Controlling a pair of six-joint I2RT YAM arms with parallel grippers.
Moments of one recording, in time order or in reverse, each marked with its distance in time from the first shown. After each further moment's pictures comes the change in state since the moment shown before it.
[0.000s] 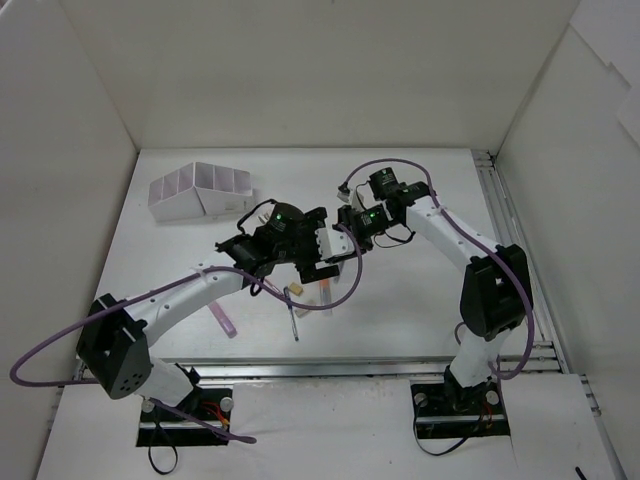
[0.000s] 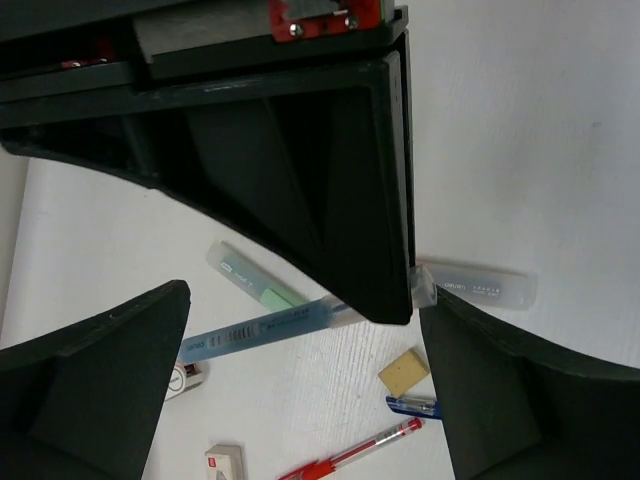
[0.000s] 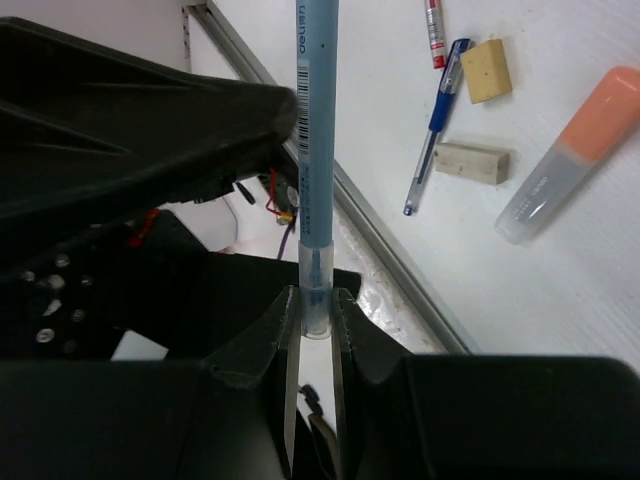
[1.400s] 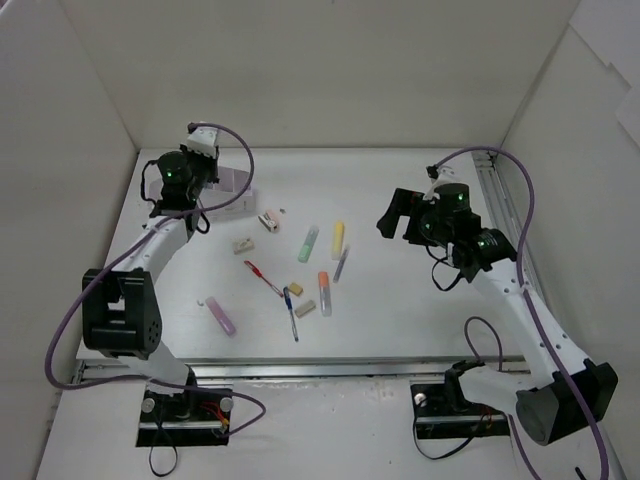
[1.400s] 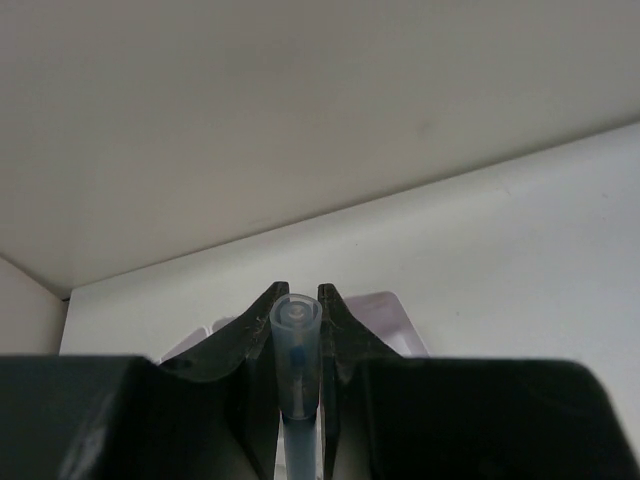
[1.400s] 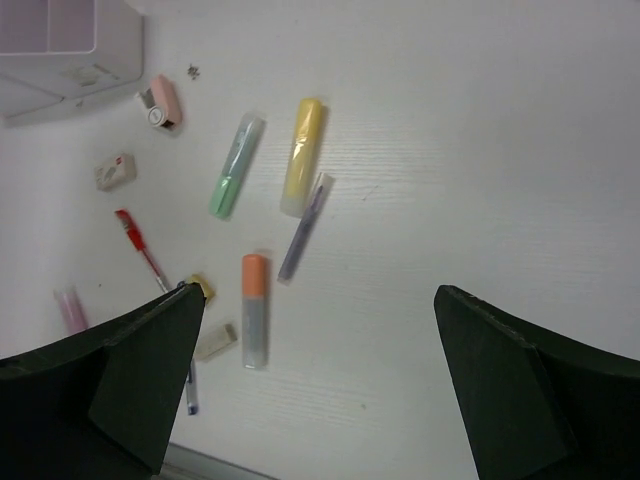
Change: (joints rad) left arm 0.677 0.159 0.011 0.678 -0.103 -0.433; right arm -0.100 -0.615 -0.319 0.247 0.866 0.096
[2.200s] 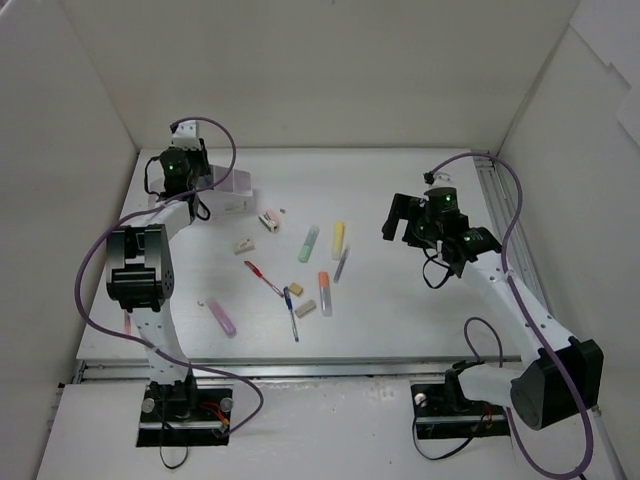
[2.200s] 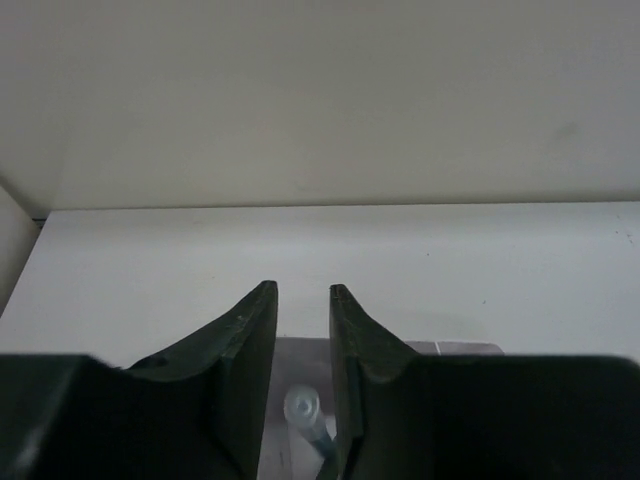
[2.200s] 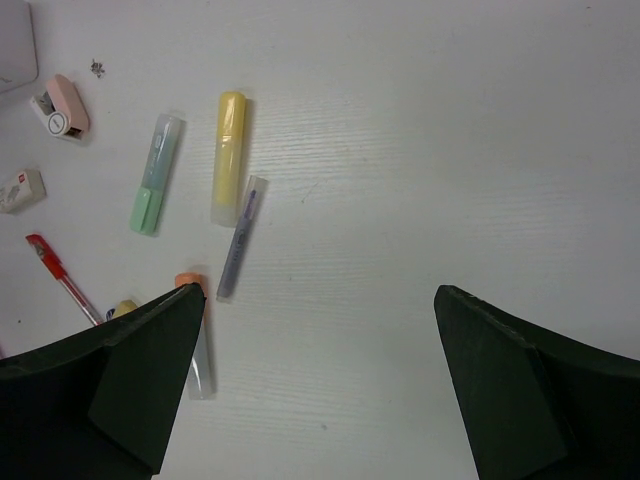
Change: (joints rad) left arm 0.113 0.412 0.234 0.157 -0.089 -0.211; right arm -0.019 0.064 -0.082 0.066 0.137 -0.011
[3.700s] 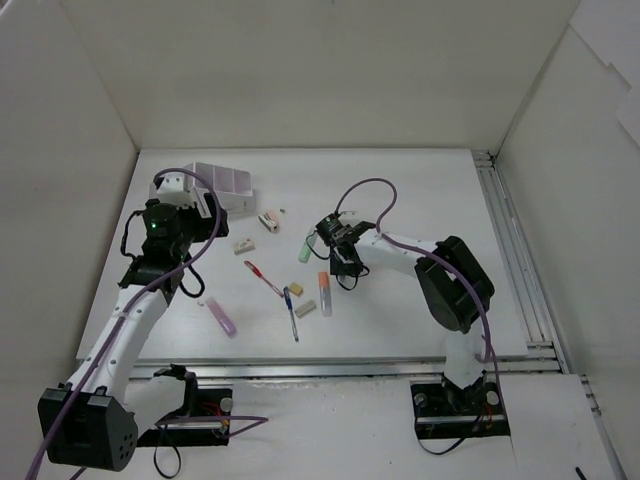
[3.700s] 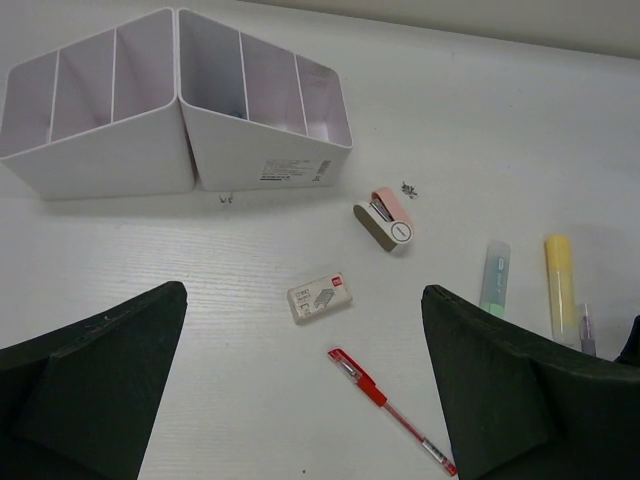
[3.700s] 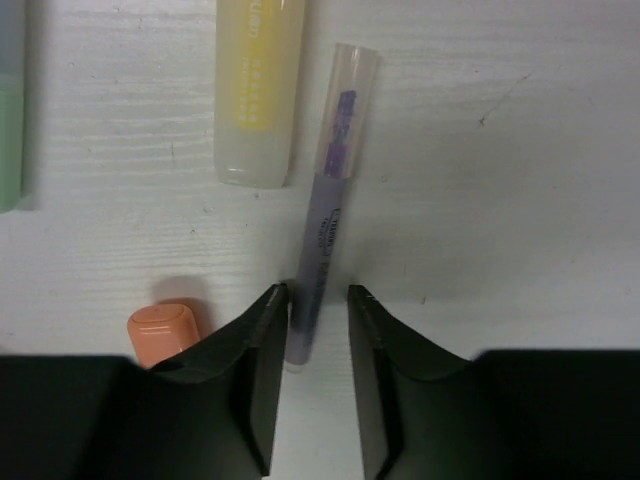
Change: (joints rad) left arm -0.151 -0.956 -0.548 -0.645 -0.098 -0.211; right arm 0.393 0.725 0.253 -0.071 0.243 0.216
